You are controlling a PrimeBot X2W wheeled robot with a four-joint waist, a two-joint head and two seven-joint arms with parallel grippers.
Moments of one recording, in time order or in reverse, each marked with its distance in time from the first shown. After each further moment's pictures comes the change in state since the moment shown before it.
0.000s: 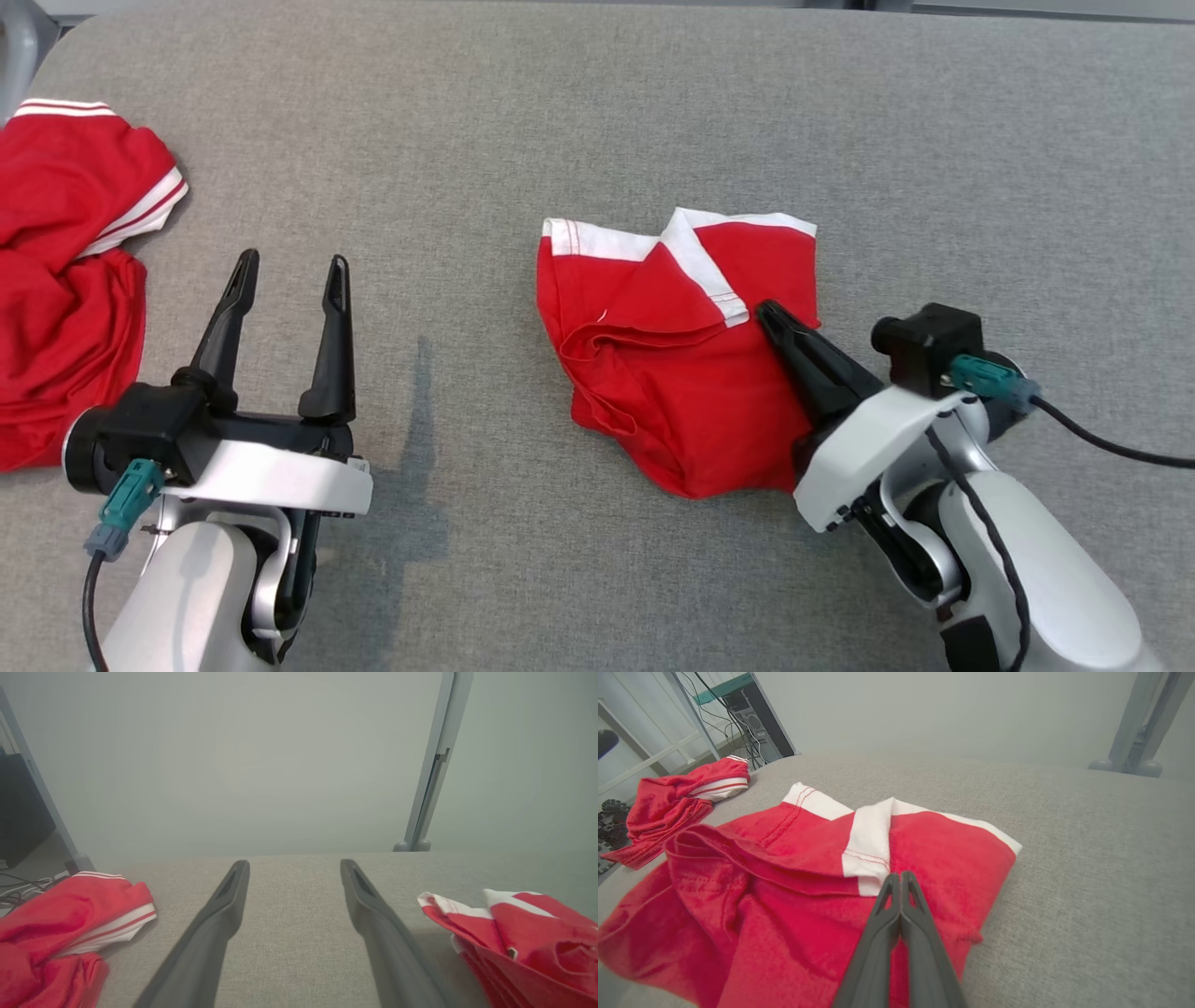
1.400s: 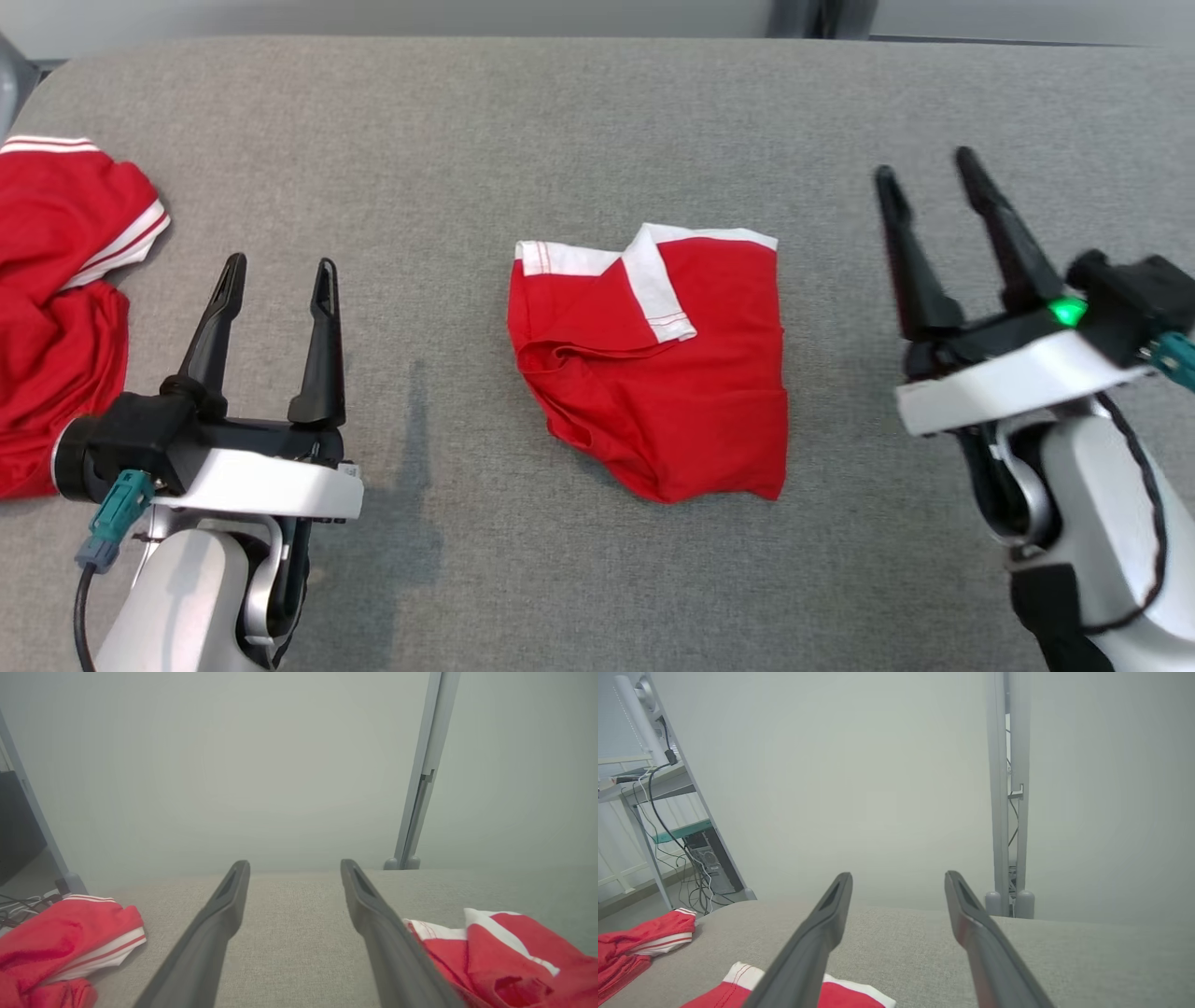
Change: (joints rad) left arm 0.016 -0.033 0.058 0.009 0.046 -0.034 -0.008; right arm -0.048 -0.007 -0.176 -0.036 0.003 0.000 -0.273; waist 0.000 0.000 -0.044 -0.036
